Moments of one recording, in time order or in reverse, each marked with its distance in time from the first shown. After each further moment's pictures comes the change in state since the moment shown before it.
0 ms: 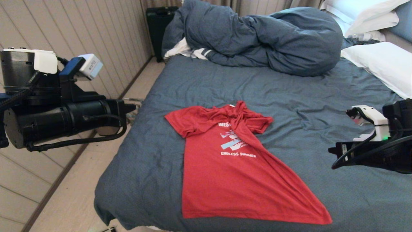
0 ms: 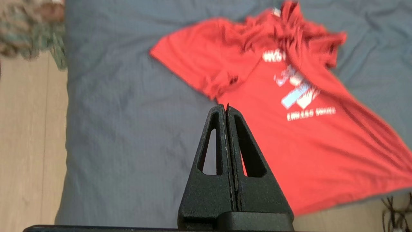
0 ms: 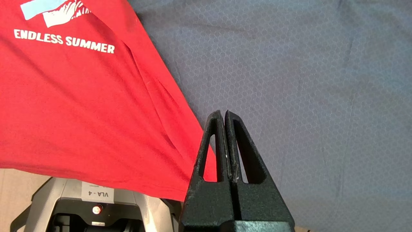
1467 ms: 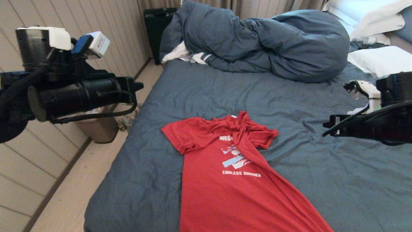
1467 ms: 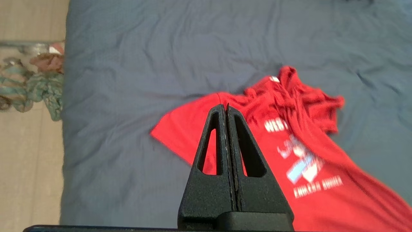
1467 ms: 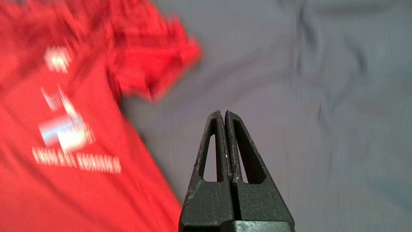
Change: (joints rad) left arm 0.009 0.130 -0.196 -0.038 -0.033 -0.007; right arm 0.004 0.111 -0.248 0.005 -0.001 0.055
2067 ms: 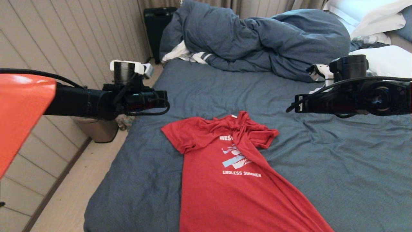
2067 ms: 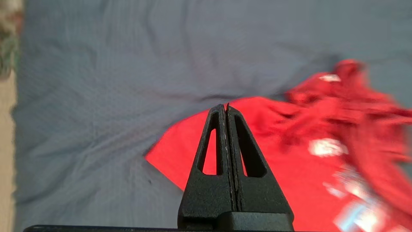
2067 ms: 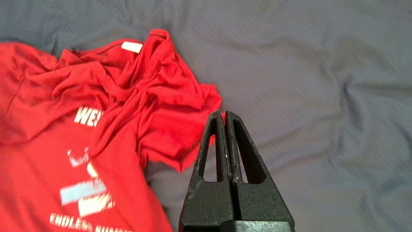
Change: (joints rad) left arm 0.023 0.511 -0.423 0.050 0.009 -0.040; right arm 0.100 0.279 -0.377 0.028 -0.003 0.011
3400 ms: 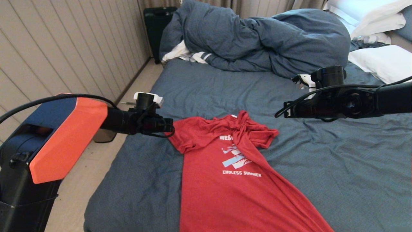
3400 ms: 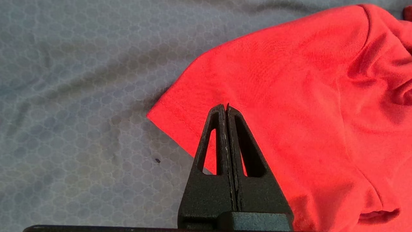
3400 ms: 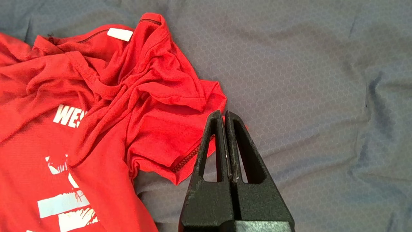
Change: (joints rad) left arm 0.017 0.262 -0.120 0.120 0.002 0.008; right arm 0.010 0.127 -0.070 -0.003 -0.001 -0.010
